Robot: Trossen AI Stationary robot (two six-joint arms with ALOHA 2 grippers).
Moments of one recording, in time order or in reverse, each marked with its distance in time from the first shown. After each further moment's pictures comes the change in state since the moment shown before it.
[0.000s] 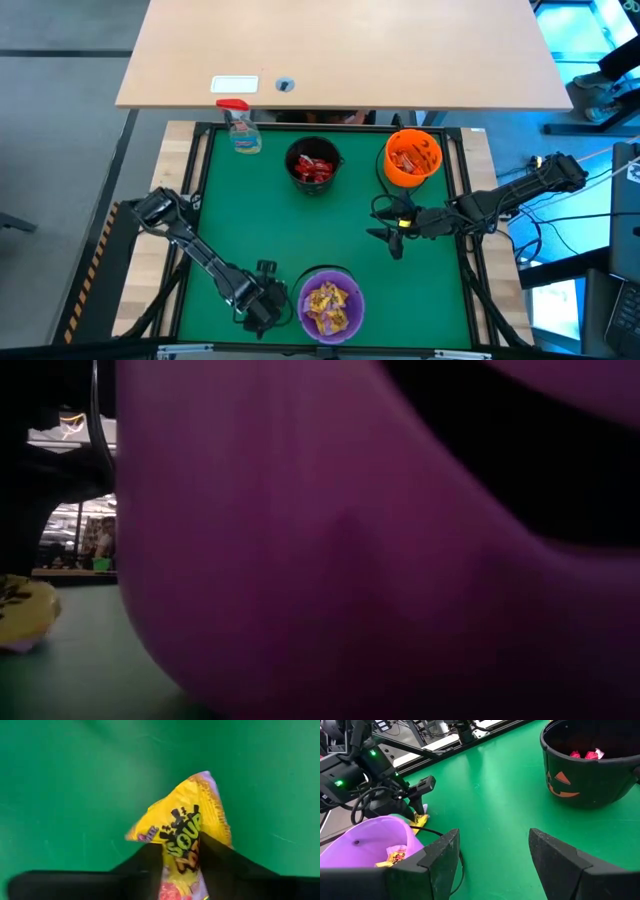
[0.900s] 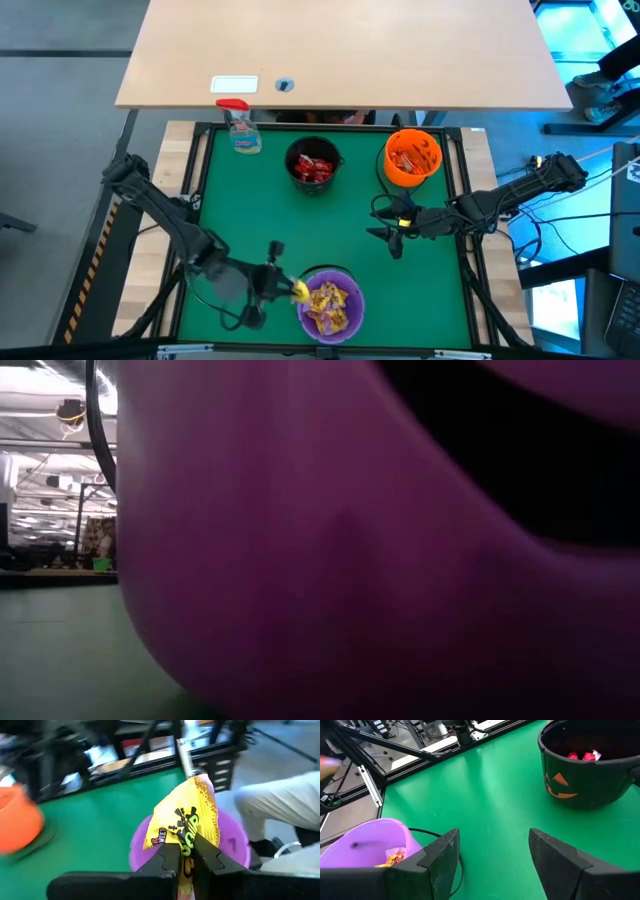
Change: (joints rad) left arm 0.029 -0.451 0.063 0.408 -0.275 0.468; right arm 0.000 0.000 0.000 0.000 0.011 0.002
